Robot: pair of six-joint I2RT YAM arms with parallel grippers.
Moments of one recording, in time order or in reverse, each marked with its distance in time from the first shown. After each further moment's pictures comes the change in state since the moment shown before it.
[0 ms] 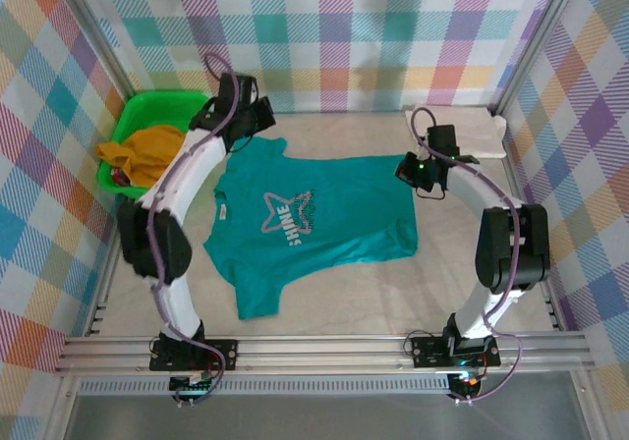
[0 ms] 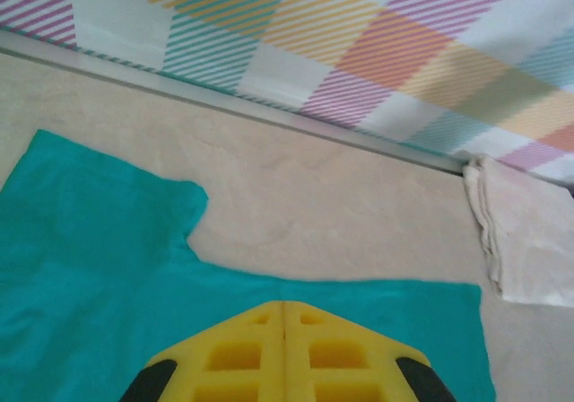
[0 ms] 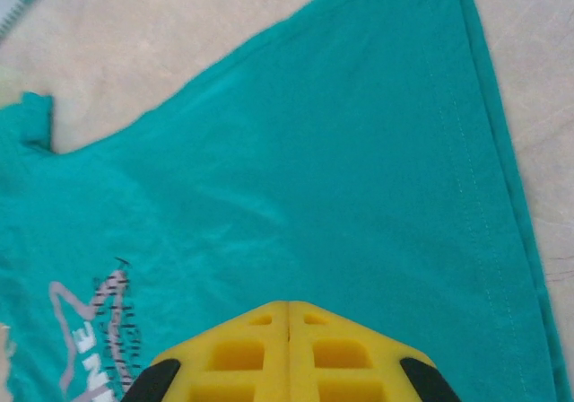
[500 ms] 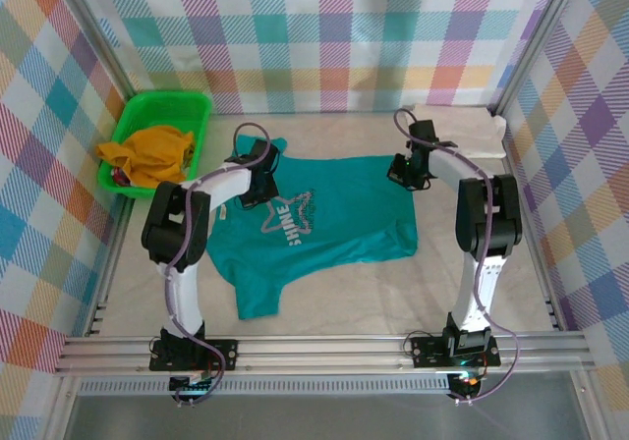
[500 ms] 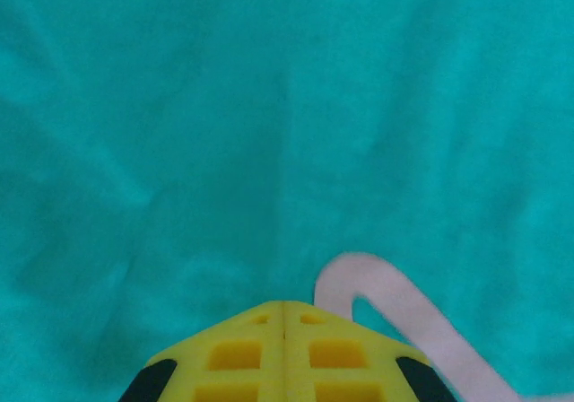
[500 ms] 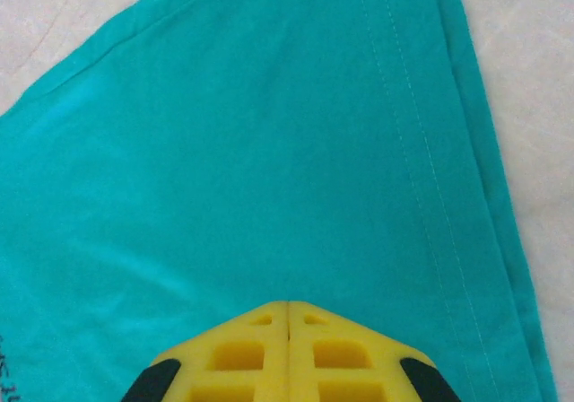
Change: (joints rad) left arm -0.010 0.248 -0.312 -0.042 -0.153 -0.093; right arm 0.020 0.298 0.249 -0.145 0.089 -0.011
